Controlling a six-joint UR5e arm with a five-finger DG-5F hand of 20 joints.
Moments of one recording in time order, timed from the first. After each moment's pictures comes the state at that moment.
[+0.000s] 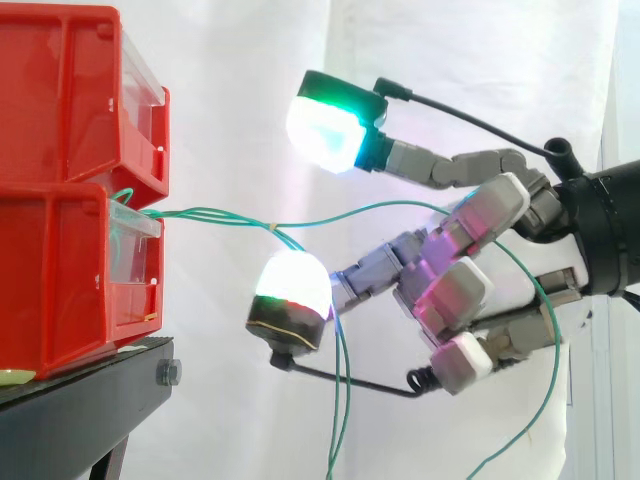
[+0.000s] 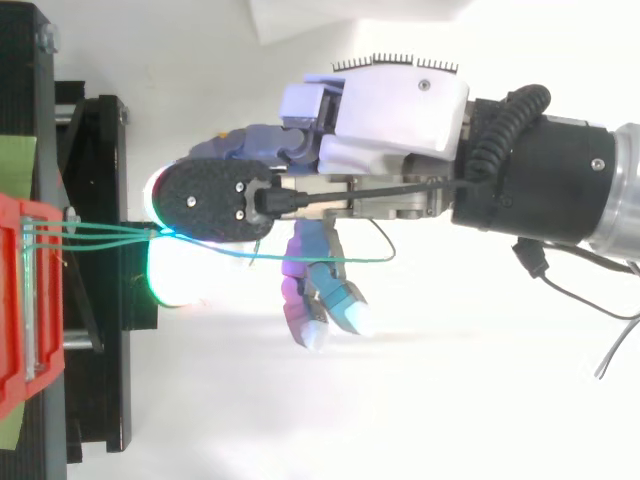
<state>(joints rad) 0.13 -2.34 -0.97 -3.25 -1.30 0.22</state>
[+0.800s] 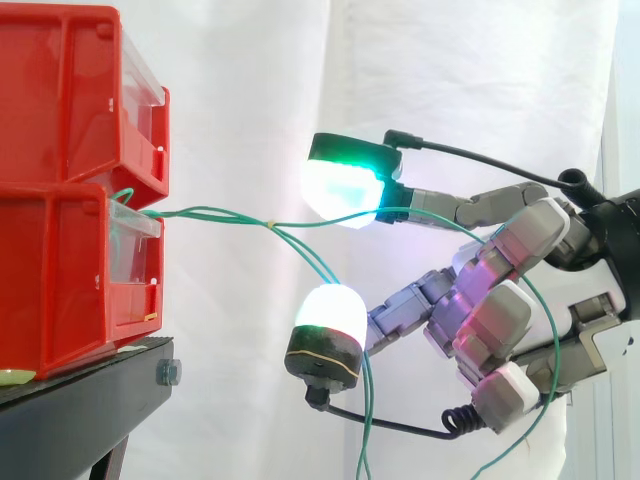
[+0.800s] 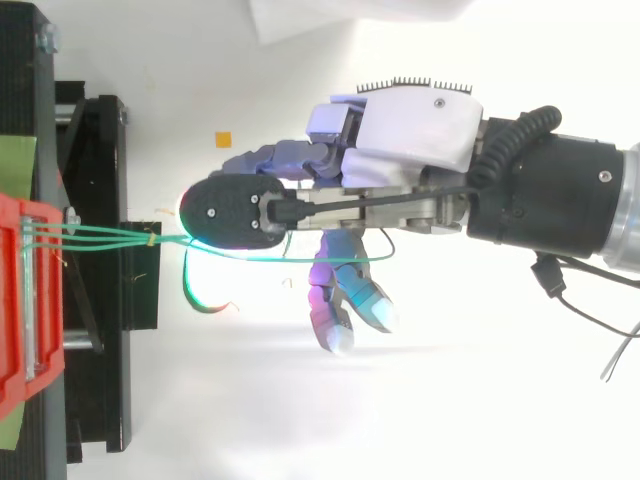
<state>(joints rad) 0.15 -2.34 -0.98 -3.34 -1.28 0.32</state>
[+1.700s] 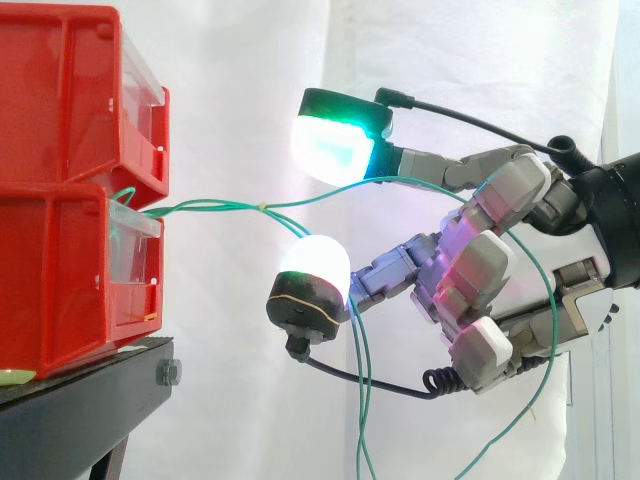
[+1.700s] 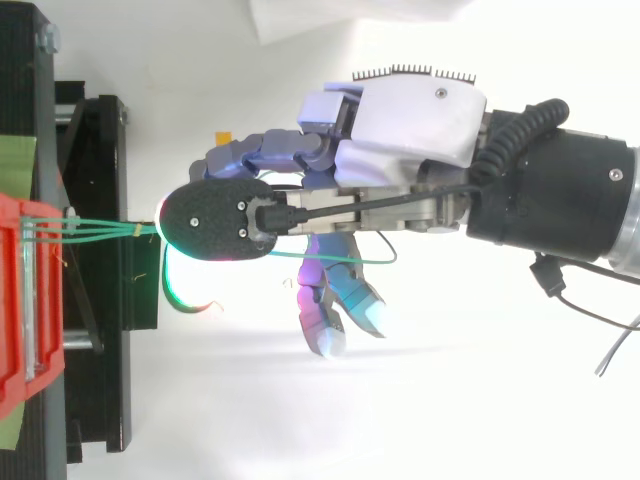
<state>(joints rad) 0.15 -2.34 -0.93 -3.35 -1.26 0.32</state>
